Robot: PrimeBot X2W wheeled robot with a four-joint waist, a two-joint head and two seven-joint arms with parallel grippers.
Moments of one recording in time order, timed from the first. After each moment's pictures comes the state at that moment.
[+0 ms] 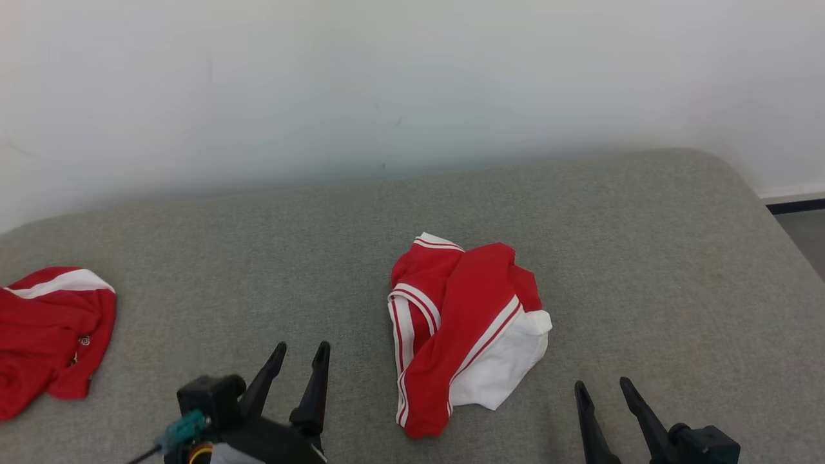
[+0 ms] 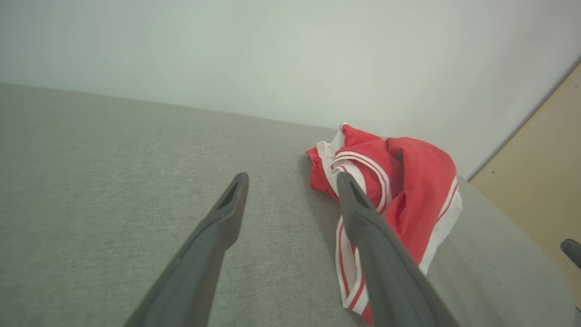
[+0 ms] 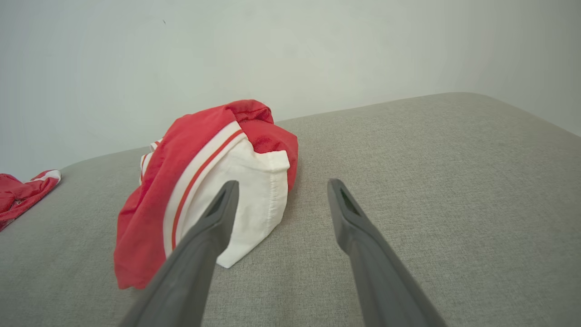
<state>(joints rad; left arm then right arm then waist) -0.10 0.10 -0.23 0.27 -0.47 -0.13 -0.15 0.06 -0.05 0.11 0.20 0.23 0.13 -0.19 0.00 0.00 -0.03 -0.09</state>
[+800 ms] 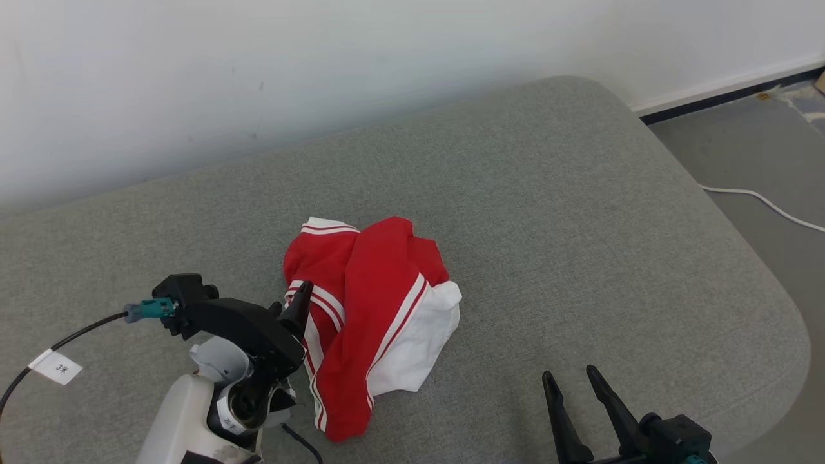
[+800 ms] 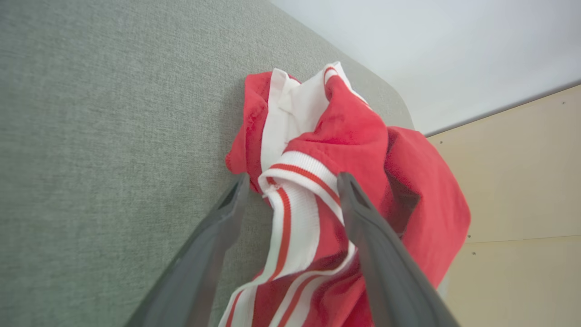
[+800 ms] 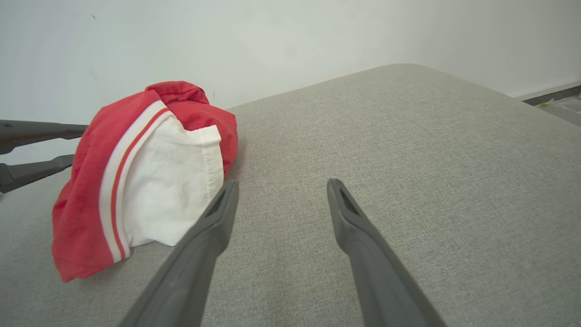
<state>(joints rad) -0.49 0.06 -0.14 0.54 -0.88 0.04 0.31 0.01 -0.05 0.21 0.24 0.27 0.13 -0.22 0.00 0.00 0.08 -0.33</state>
